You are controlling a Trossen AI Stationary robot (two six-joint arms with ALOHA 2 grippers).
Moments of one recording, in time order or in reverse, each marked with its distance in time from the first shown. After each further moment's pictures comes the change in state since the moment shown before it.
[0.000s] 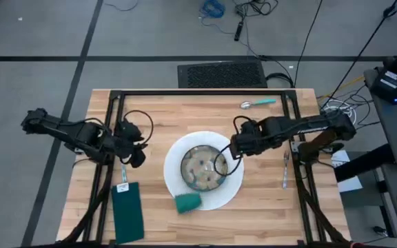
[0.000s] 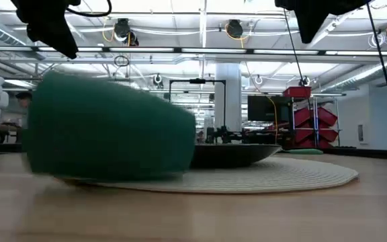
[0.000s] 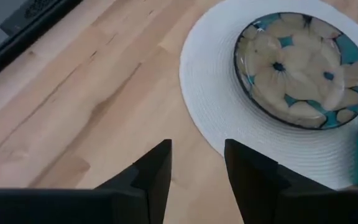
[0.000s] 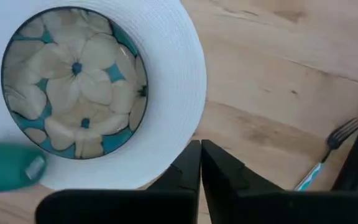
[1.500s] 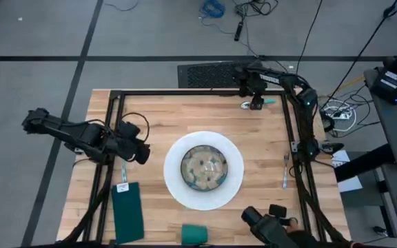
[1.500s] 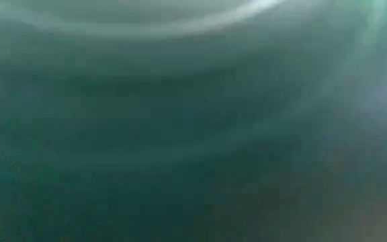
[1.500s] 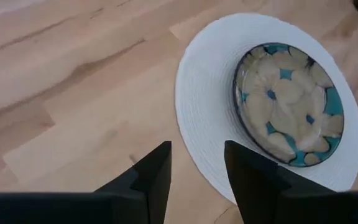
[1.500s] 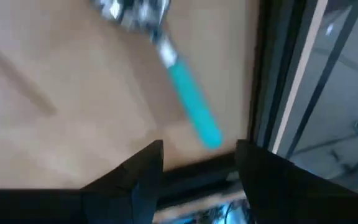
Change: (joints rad) left arm 0.000 0.040 0.000 0.008 0.036 -0.397; right arm -1.030 0.552 0.001 0.246 0.250 -1.973
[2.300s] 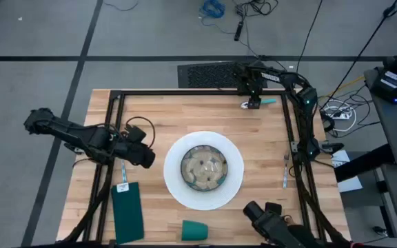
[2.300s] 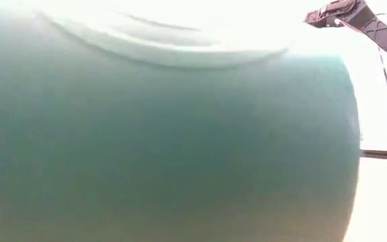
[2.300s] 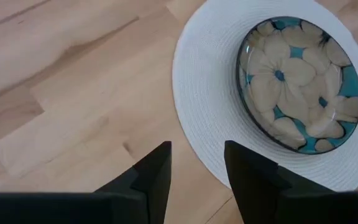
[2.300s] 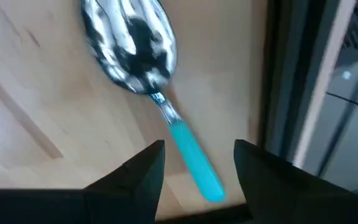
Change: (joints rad) left arm 0.000 0.096 0.000 0.040 0.031 0.001; right arm -0.037 0.012 -0.002 0.101 -0.152 -0.098
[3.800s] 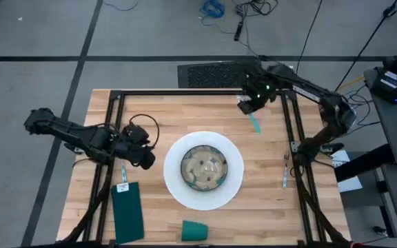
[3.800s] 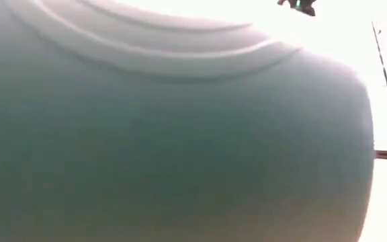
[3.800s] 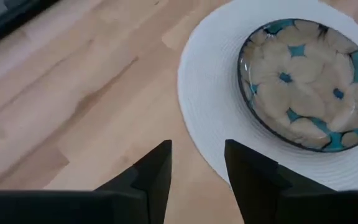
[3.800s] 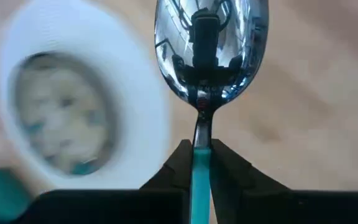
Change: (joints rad) left arm 0.001 0.002 0.000 0.028 -0.099 0.287; right arm 0.325 -0.615 -0.183 -0.082 -0.613 1.063
